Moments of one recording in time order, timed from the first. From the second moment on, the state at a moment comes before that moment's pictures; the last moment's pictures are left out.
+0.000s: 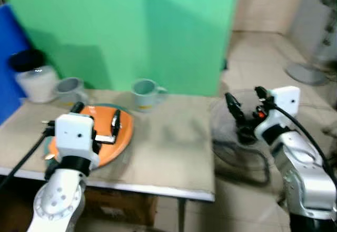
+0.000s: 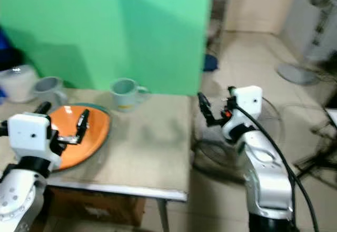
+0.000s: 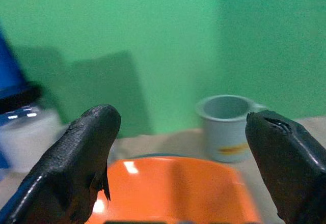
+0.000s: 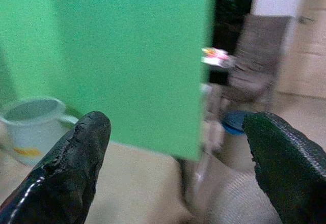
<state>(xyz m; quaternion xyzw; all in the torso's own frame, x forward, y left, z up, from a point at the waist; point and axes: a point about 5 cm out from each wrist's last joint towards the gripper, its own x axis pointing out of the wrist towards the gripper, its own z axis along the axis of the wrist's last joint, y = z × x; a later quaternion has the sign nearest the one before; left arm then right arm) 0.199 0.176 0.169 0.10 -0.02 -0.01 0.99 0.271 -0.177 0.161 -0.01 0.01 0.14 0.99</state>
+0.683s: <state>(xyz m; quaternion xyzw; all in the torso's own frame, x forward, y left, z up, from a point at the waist) 0.193 0.170 0.160 0.09 0.02 -0.10 0.99 0.316 -0.123 0.166 0.06 0.02 0.29 0.96</state>
